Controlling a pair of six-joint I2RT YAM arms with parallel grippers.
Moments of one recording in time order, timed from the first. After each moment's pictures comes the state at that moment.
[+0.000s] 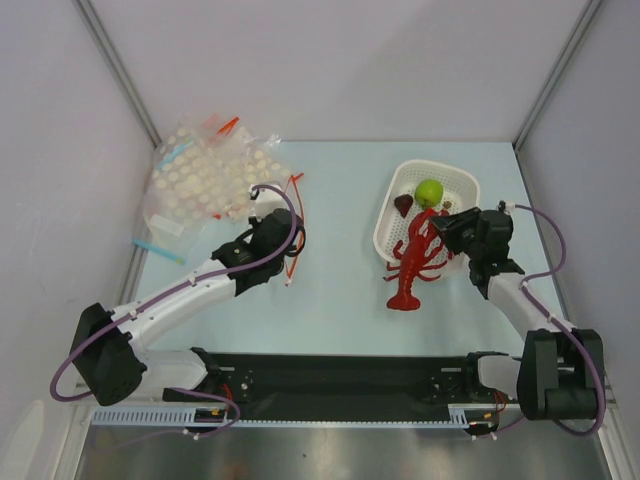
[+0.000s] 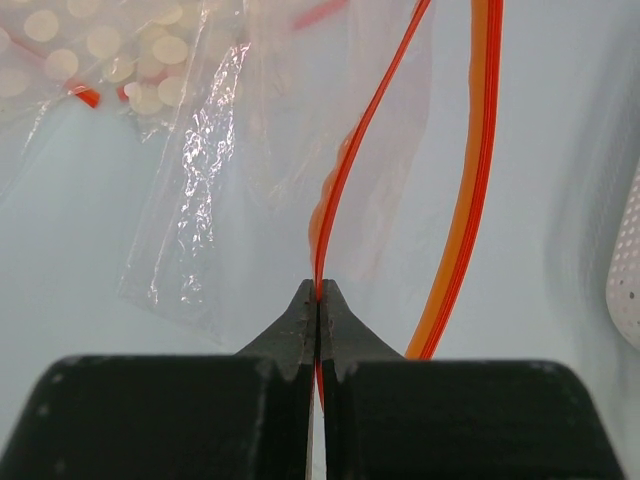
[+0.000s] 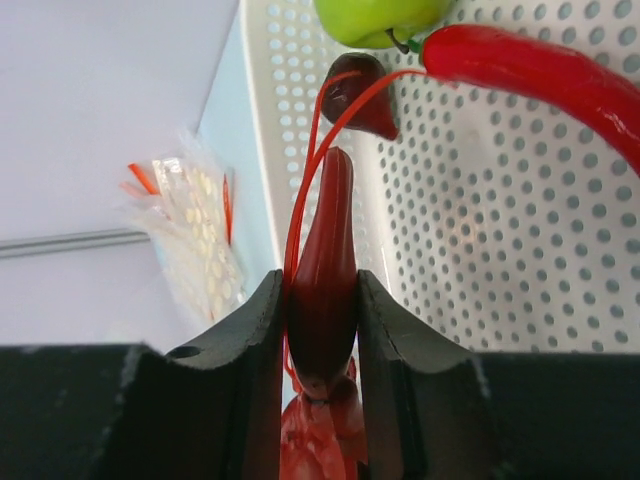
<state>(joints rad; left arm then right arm) -0.78 1.26 0.97 -0.38 -0.73 -0.56 0.02 1.22 0.59 0.19 -0.16 1.08</state>
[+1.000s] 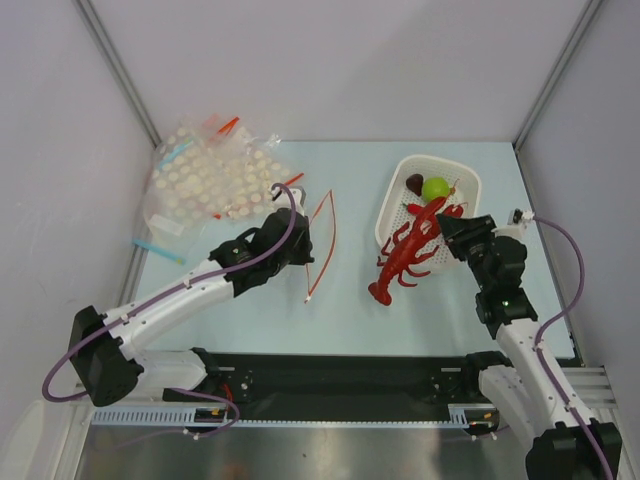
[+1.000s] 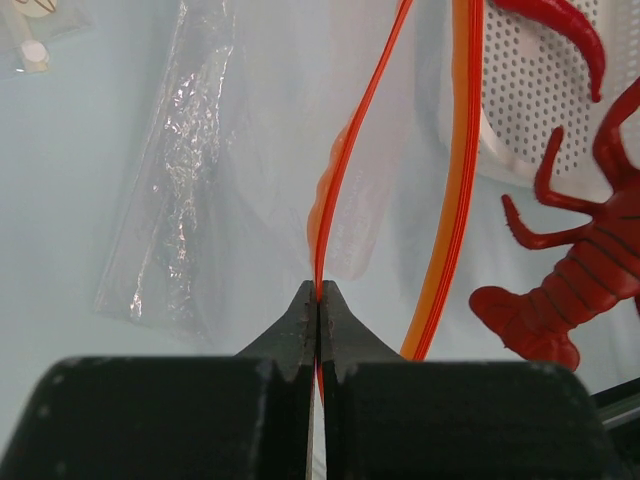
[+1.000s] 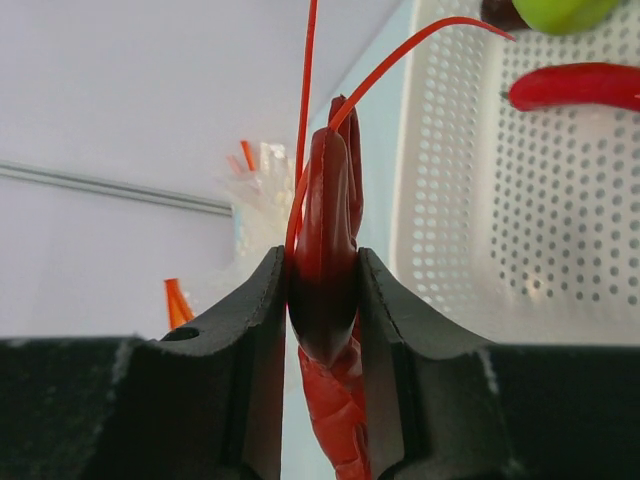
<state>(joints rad) -0.84 1.24 1.04 -0.46 -0.35 -0.59 0.11 0.72 0.48 0.16 -0.04 1.06</state>
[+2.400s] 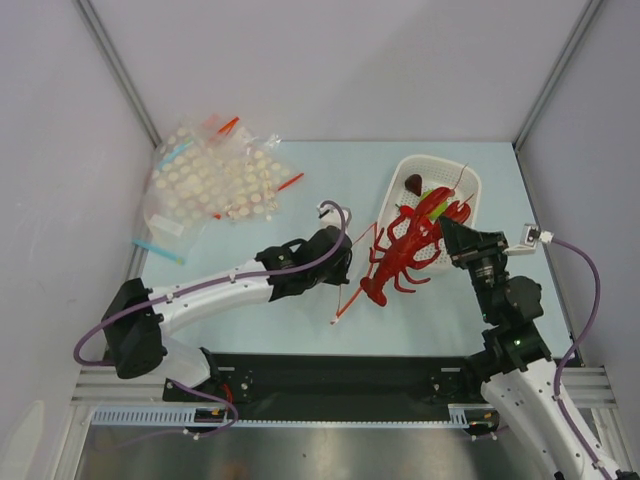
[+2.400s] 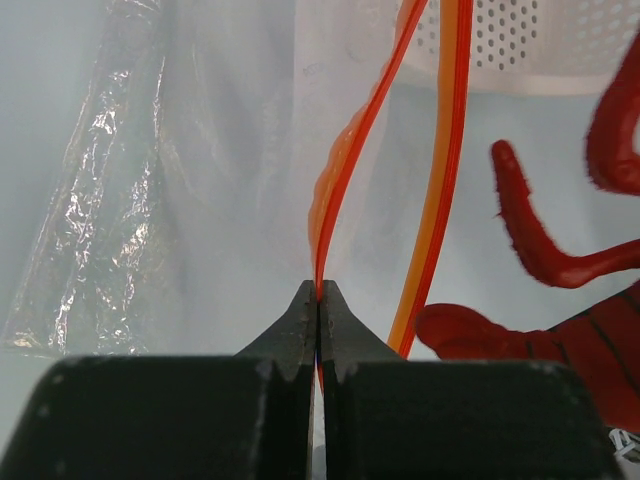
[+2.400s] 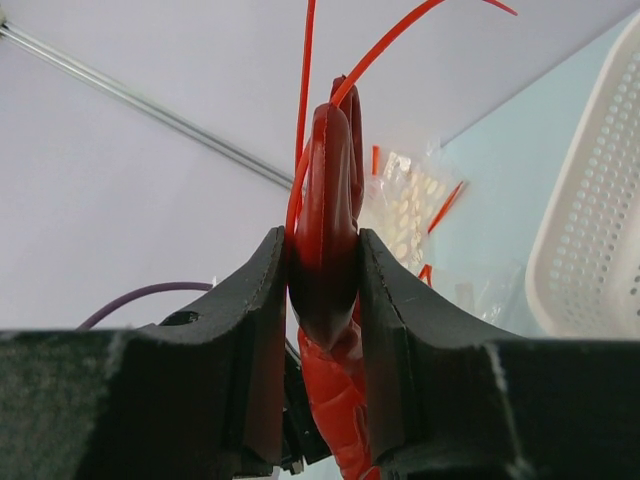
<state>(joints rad) -1.03 1.45 1.11 -0.42 -0.31 -0.65 0.34 0.39 0.44 0.20 0.13 1.02</state>
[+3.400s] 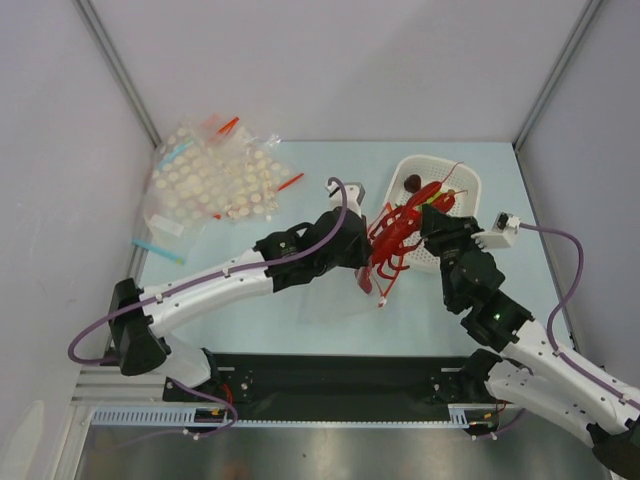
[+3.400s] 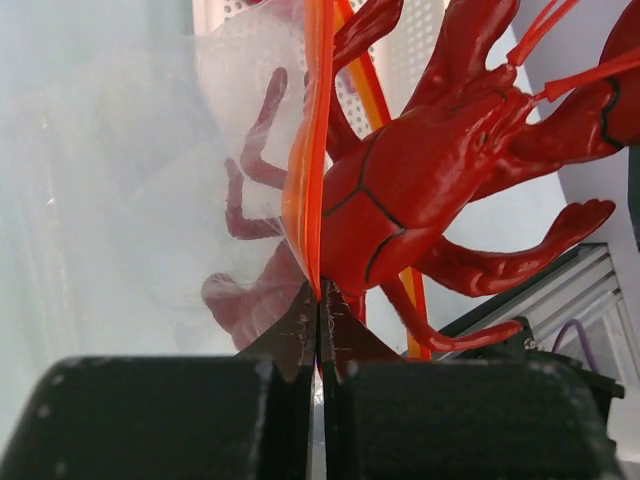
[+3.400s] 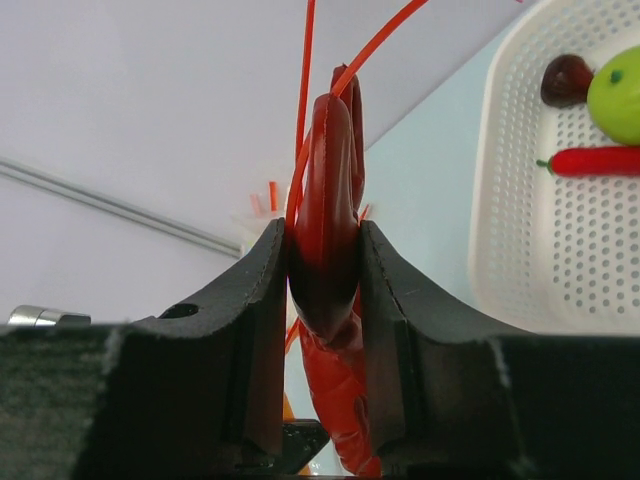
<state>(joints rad) -1.08 1.47 1.35 -0.48 -0.32 -0.73 0.77 0.70 0.63 0.13 0.82 0.90</state>
